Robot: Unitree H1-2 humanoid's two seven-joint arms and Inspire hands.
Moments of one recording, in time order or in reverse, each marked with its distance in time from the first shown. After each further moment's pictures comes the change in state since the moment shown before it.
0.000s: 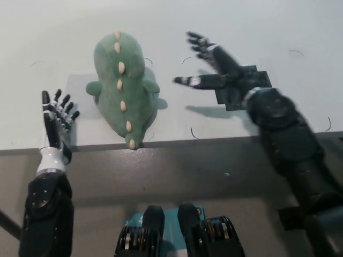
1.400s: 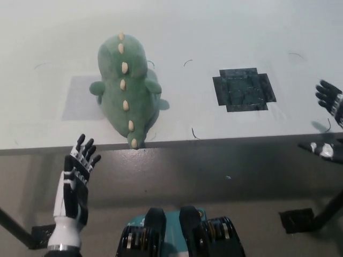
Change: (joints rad) left_arm 0.457 -0.086 -0.209 -0.535 0.093 -0.032 -0.036; right_arm 0.684 -0.280 -0.235 -0.856 0.197 0.132 0.133
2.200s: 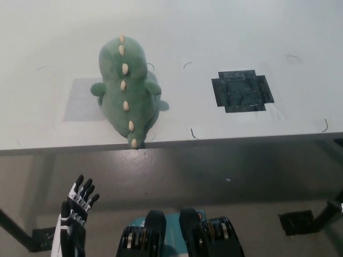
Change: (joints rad) left_arm 0.172 0.002 -0.009 0.028 -0.020 -0.148 -0.052; right_arm 0.306 0.045 -0.099 -0.109 0.136 -0.002 -0.005
